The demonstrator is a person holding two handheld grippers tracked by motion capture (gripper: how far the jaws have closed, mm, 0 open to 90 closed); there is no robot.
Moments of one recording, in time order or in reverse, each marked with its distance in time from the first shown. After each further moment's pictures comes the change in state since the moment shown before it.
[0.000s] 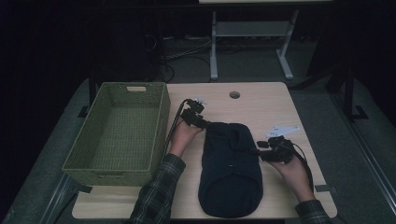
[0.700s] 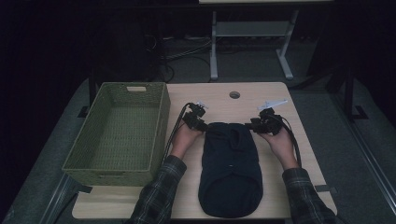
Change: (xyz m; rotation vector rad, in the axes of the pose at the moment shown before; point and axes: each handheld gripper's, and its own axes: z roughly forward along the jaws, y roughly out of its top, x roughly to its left) left arm 0.000 -0.007 0.018 0.032 -0.013 0.009; right arm -0.059 0.058 0.051 0.013 -0.033 0.088
